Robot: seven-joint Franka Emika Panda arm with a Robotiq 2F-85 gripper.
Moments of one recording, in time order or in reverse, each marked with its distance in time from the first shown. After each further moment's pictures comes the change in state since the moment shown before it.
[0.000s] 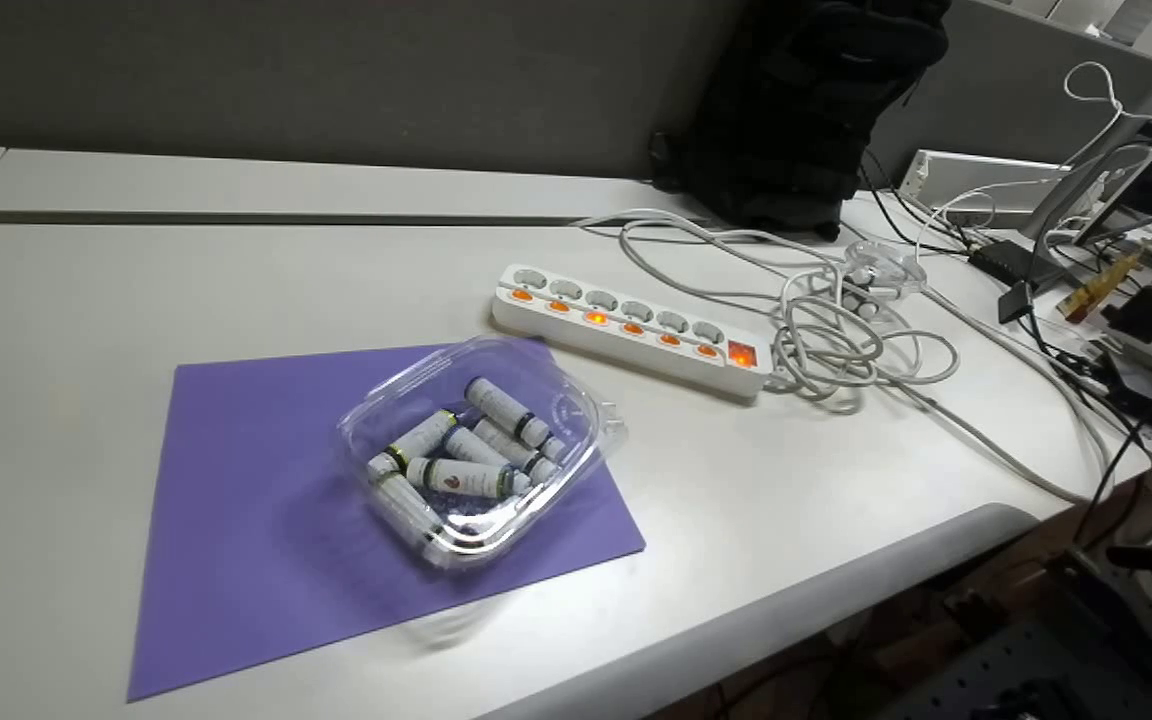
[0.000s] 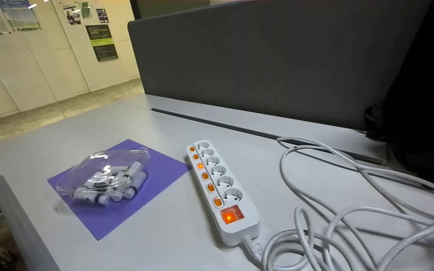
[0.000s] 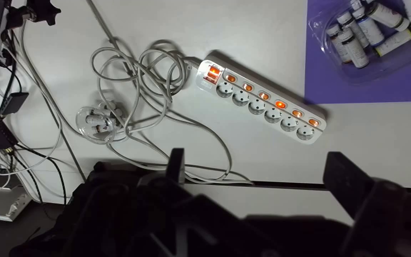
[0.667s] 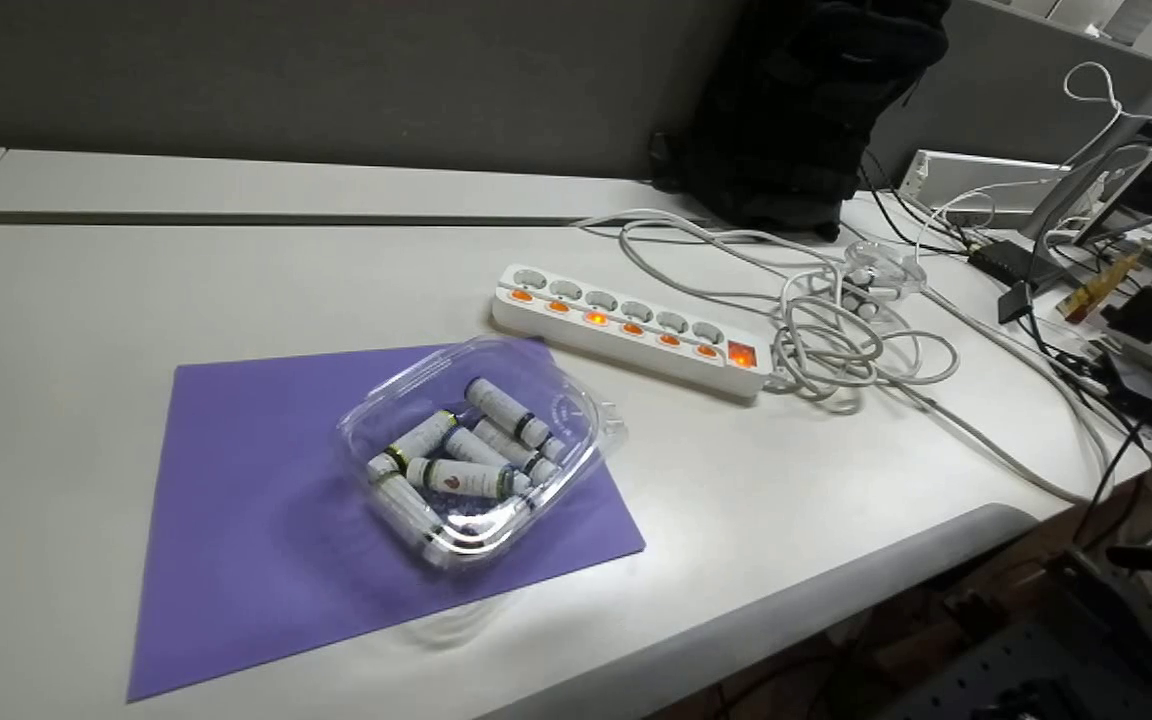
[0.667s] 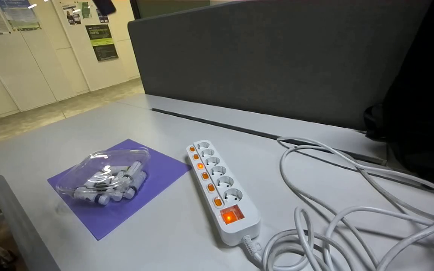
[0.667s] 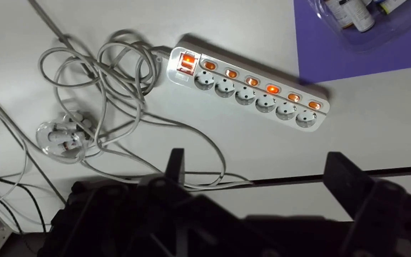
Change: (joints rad) arm -0.023 0.162 -0.031 -0.112 -0.003 0.316 0.129
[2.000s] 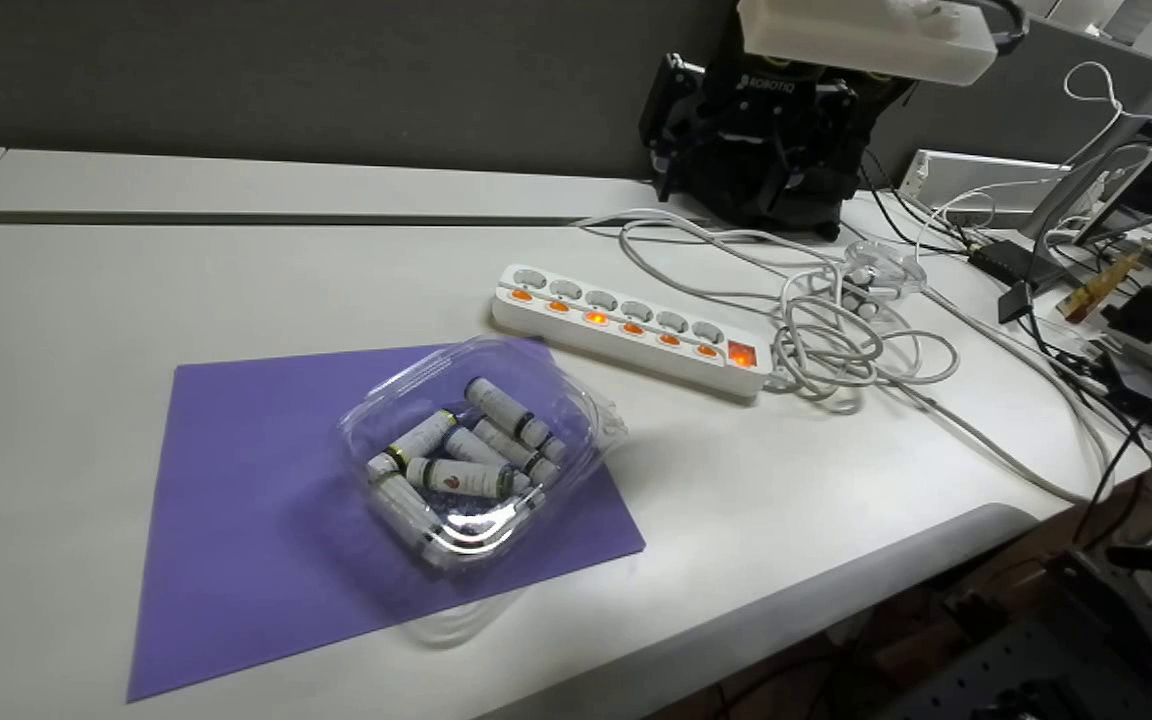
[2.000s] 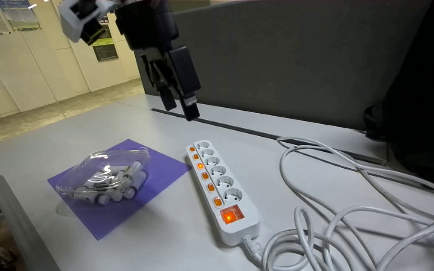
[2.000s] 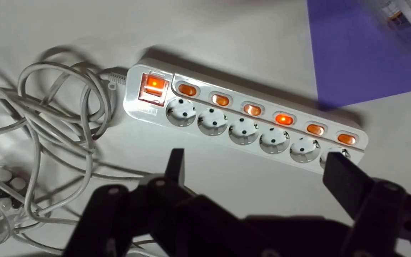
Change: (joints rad) arm 0.036 0.452 -0.145 0.033 0.000 0.334 -0.006
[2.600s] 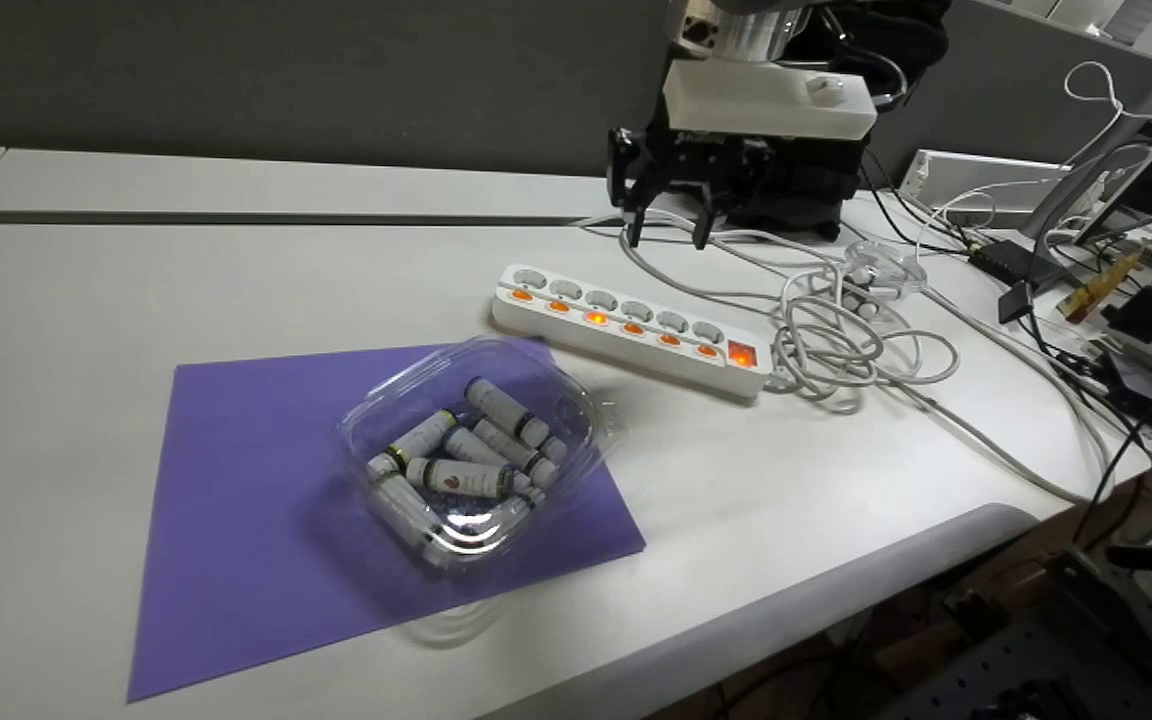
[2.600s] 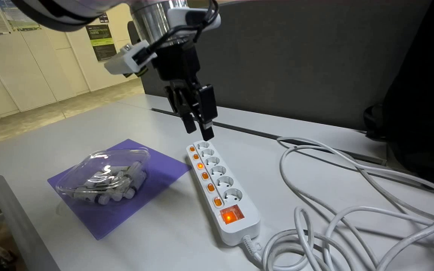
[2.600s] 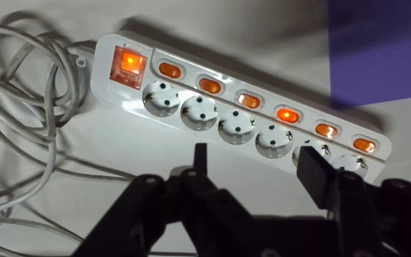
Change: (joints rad) arm 0.074 0.237 -0.060 0.156 -0.044 0.039 -0.001
